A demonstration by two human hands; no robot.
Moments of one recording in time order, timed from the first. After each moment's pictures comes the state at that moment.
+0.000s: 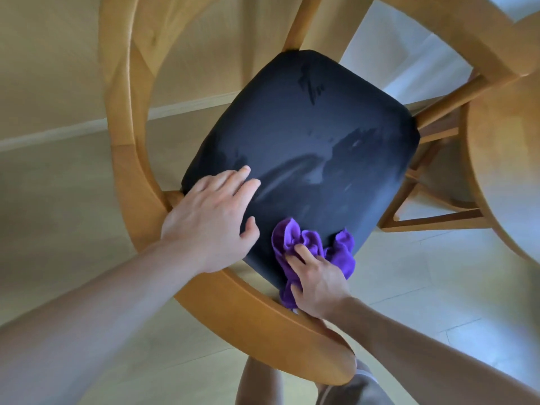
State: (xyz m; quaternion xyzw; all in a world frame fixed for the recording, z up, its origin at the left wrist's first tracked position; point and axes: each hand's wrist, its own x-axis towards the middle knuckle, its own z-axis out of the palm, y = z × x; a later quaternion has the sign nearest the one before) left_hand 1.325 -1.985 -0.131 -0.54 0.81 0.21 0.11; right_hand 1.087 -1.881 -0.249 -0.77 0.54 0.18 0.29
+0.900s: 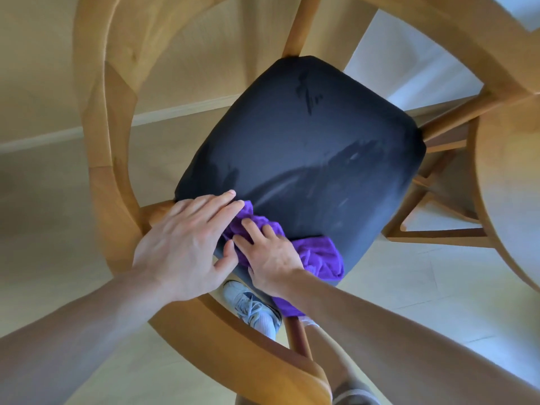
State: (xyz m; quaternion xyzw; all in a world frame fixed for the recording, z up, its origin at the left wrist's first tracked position) left_hand 1.323 -1.982 -0.126 -0.55 0.81 0.19 0.10; right_hand 1.147 -1.959 -0.251 -0.85 0.43 0.13 0.29
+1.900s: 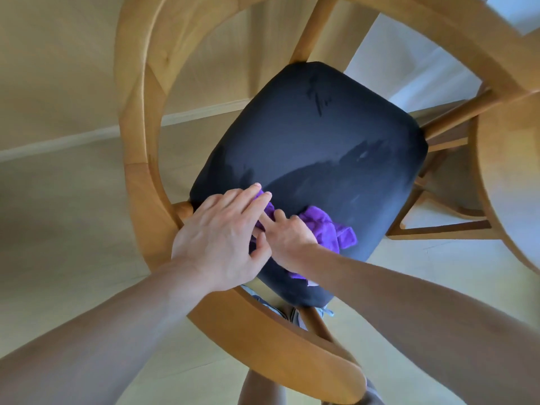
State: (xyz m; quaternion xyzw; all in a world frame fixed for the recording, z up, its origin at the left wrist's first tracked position) left_hand 1.325 -1.982 -0.125 -0.55 0.80 0.22 0.07; right_hand 1.166 -1.985 -0.248 -0.87 0.40 0.22 0.19
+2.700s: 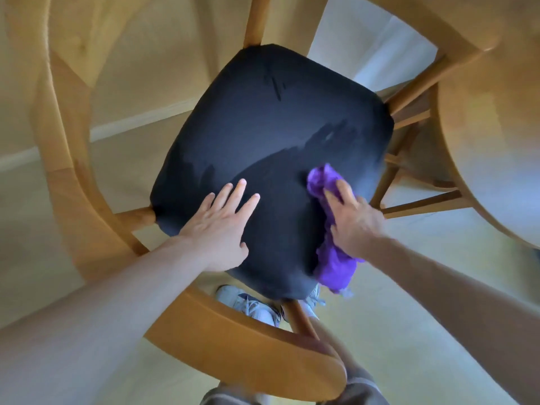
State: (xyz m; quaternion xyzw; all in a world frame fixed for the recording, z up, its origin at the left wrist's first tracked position) left_hand 1.287 -2.001 -0.211 -0.46 0.82 0.27 0.22; right_hand 0.993 -1.973 -0.251 -0.70 0.66 0.22 0.18
